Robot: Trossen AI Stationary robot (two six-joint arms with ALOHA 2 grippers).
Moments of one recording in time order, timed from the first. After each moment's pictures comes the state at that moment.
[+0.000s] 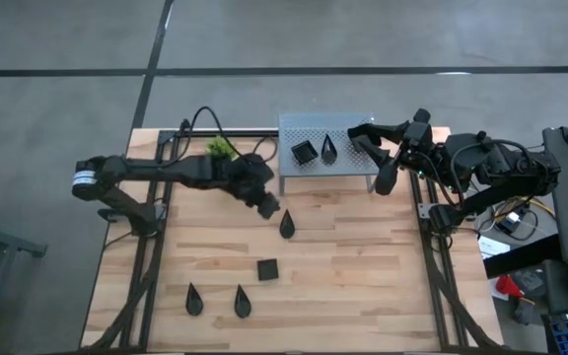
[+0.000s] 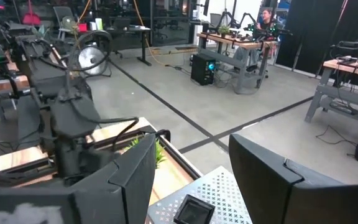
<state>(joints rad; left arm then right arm) 0.12 1.45 1.19 -0.51 0.19 -0.74 0.21 1.08 1.47 -0.57 0.79 0.12</state>
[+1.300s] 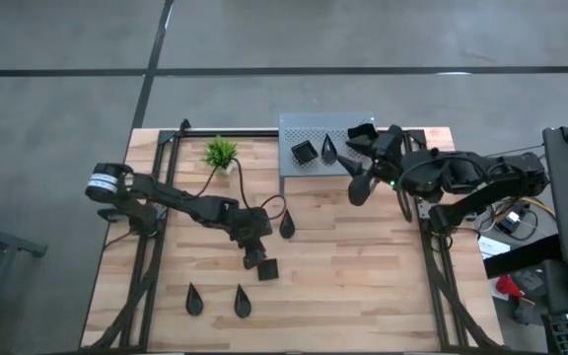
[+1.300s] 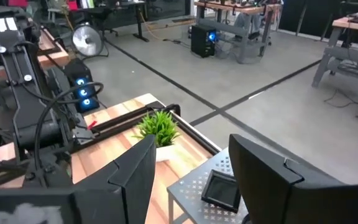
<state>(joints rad) -0.11 1.58 0.86 -0.21 0.28 -0.52 0.21 1.21 1.46 -0.59 0.78 0.32</state>
